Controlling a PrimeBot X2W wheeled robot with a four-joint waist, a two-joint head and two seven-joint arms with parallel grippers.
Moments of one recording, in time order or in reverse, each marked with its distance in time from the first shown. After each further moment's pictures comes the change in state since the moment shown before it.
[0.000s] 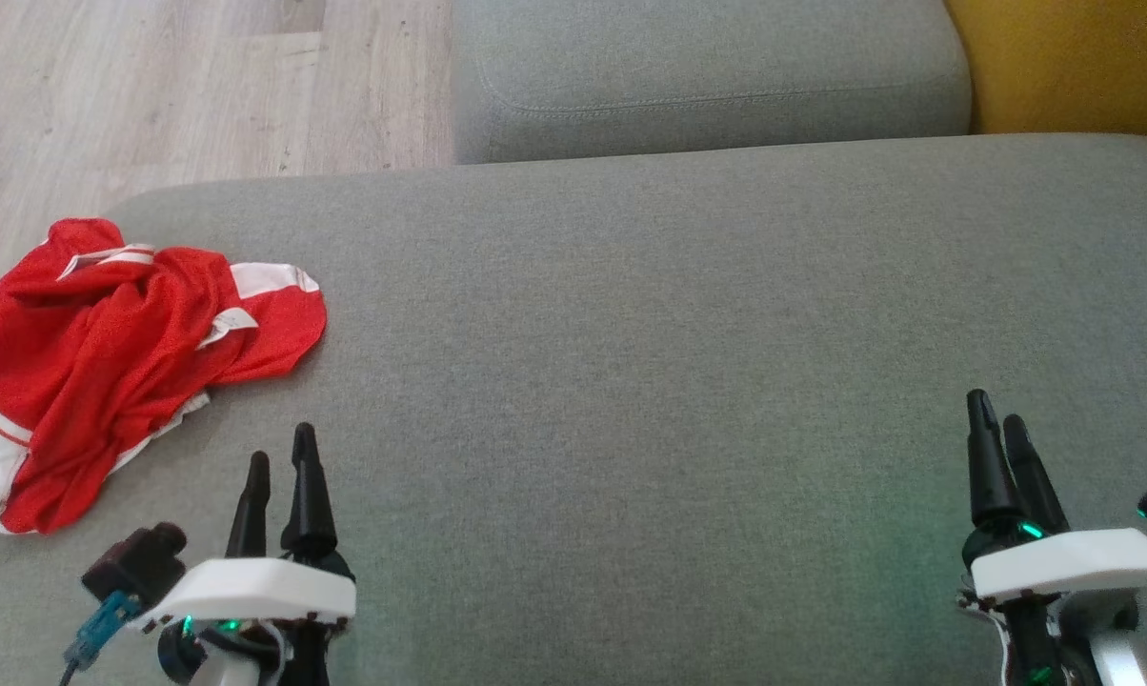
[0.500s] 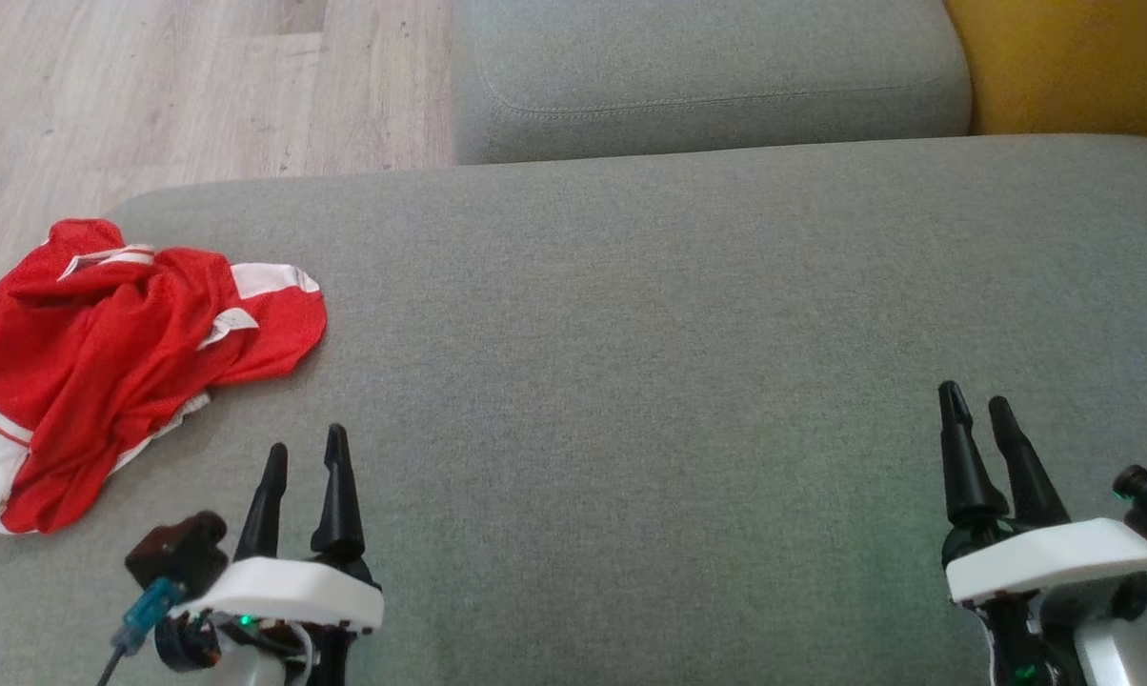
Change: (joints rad) left arm -0.017 0.017 -0.053 0.035 0.181 0.026 -0.038; right arm 0.001 -0.006 0.027 -0.041 -0.174 0.000 0.001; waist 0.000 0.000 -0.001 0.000
